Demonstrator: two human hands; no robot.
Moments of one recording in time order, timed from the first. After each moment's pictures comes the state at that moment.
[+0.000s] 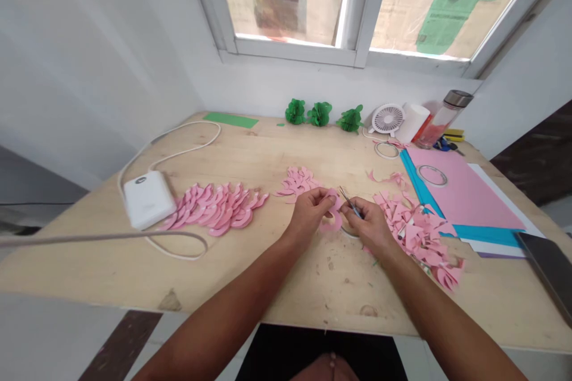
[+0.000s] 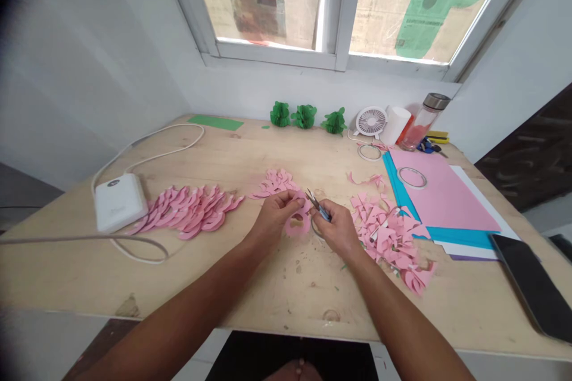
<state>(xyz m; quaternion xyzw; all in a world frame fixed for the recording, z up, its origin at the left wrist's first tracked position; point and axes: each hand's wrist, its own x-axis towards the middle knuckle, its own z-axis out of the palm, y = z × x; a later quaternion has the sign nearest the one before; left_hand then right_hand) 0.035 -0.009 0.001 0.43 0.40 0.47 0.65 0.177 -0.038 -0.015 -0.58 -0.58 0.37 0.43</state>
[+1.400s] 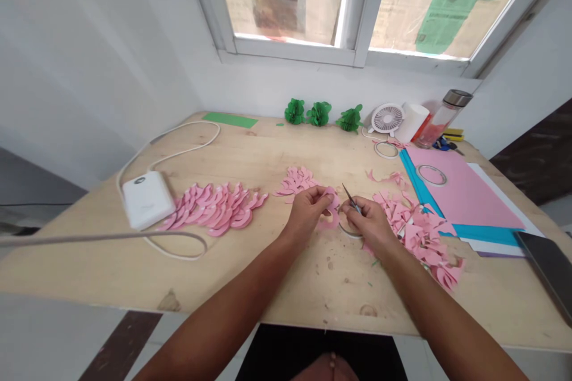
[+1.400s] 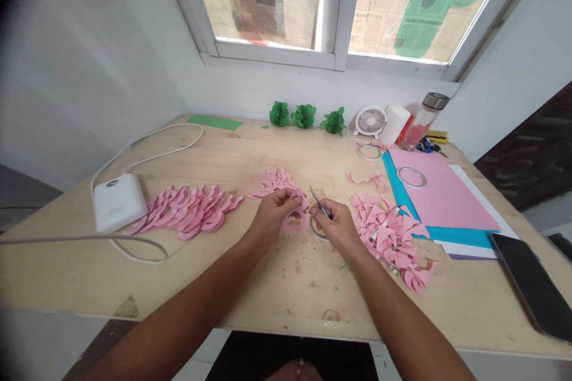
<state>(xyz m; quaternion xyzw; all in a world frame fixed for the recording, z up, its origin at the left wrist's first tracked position) 0.033 -0.006 0.003 0.44 0.40 0.48 0.64 0.176 -0.038 -0.008 -0.57 -0.53 0.44 0.44</state>
